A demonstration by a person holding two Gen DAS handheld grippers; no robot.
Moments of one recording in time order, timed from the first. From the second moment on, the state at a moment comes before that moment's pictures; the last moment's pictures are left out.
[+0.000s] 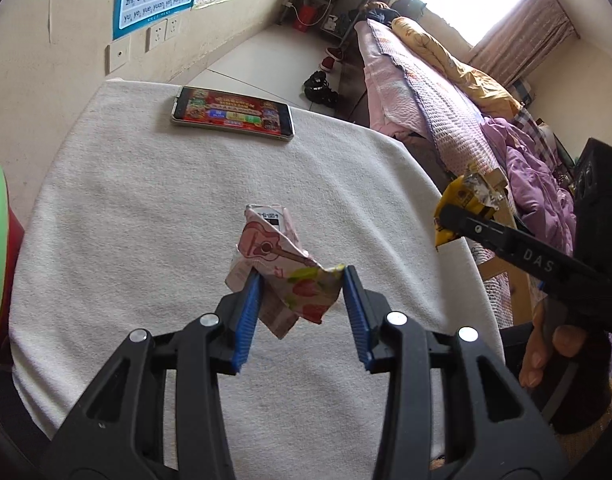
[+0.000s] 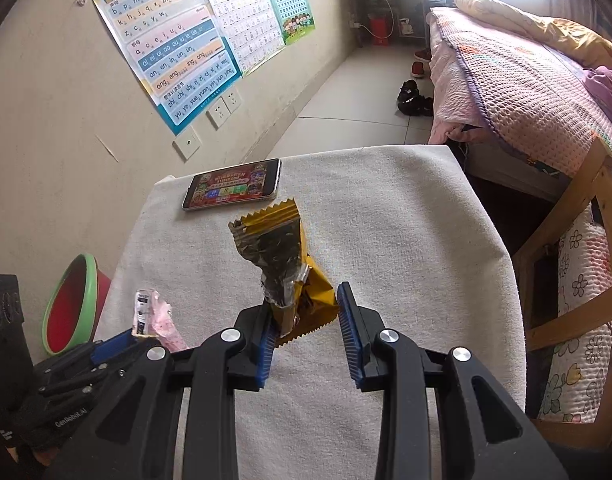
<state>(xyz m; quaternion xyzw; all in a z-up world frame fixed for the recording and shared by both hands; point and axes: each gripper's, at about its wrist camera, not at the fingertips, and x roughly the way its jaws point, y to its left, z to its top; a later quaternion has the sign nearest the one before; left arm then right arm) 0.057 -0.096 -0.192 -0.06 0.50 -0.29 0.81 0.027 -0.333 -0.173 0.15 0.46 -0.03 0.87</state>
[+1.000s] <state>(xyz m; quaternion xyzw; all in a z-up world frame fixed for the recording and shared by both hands) 0.057 0.117 -0.150 -0.11 0.42 -0.05 0.90 0.061 -0.142 -0.168 0.07 0.48 0.16 0.86</state>
